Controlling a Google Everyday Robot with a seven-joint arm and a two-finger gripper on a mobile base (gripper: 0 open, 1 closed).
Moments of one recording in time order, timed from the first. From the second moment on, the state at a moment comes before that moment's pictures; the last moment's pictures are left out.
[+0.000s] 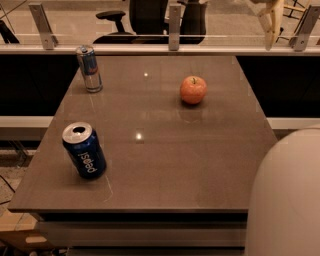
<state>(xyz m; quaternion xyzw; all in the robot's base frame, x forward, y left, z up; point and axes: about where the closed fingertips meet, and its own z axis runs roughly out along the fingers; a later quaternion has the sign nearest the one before) 0.640 -0.183 1.027 -0.93 0.31 -0.15 0.14</state>
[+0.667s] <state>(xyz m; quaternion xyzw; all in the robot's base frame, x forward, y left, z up) 0.650 -0.174 0.967 -0.94 0.30 -0.08 0.13</state>
